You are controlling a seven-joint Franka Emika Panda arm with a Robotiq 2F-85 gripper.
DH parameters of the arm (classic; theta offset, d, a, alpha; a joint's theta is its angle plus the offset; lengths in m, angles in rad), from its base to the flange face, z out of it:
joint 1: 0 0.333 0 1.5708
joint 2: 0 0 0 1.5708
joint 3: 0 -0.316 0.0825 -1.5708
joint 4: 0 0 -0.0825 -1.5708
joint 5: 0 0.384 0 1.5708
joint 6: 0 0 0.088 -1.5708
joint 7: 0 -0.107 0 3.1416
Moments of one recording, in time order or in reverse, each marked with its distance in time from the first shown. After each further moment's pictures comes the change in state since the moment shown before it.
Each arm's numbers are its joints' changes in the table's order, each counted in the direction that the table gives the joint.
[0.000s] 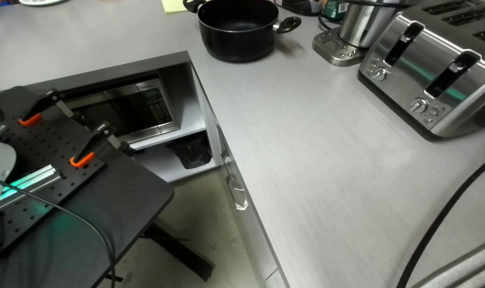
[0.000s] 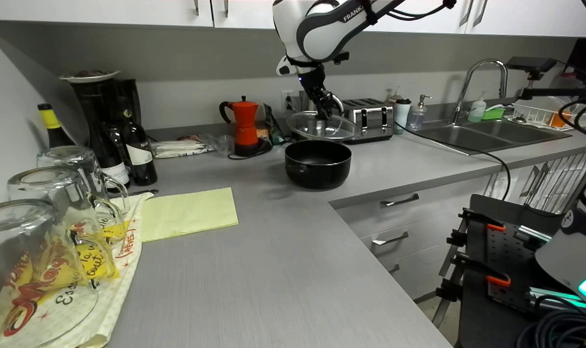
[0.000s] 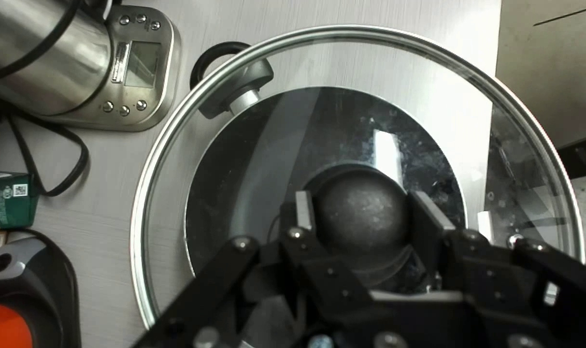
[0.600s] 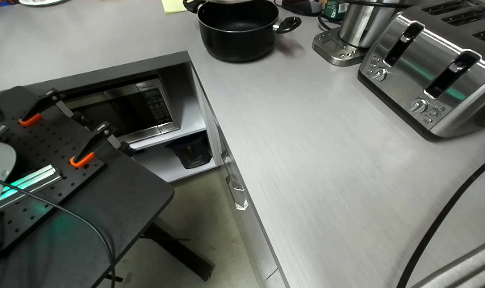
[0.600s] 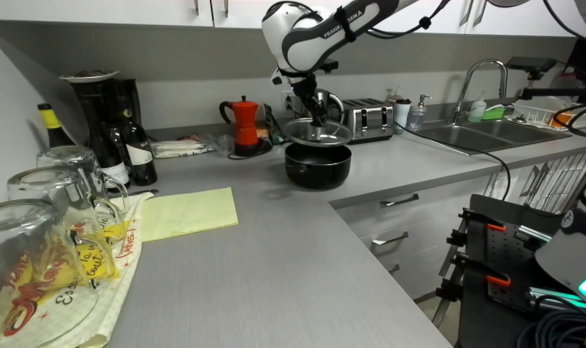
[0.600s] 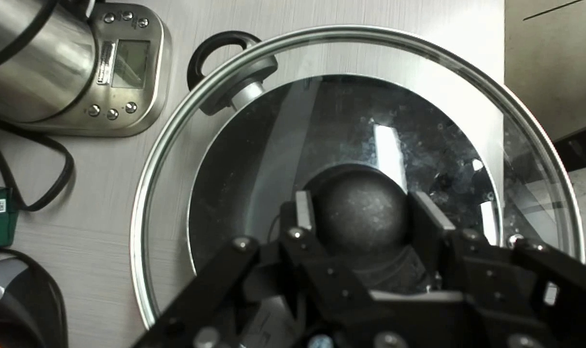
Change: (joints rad) arm 0.003 -0.161 0.007 0.199 0.019 -0.093 0.000
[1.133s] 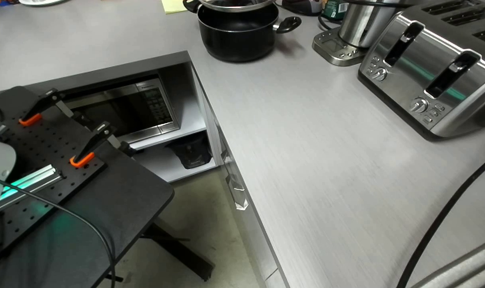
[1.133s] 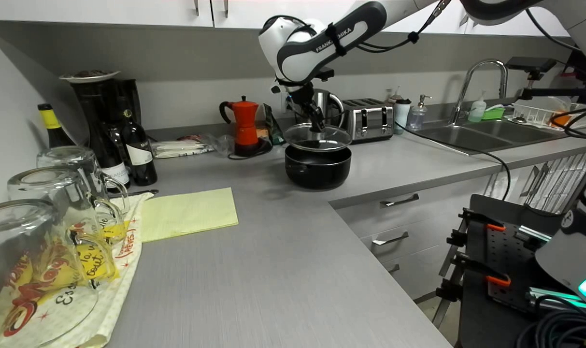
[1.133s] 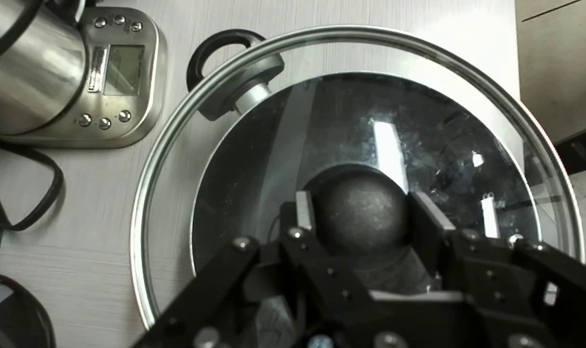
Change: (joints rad) arm 0.001 -0.105 0.016 0.116 0.002 -0.042 0.000
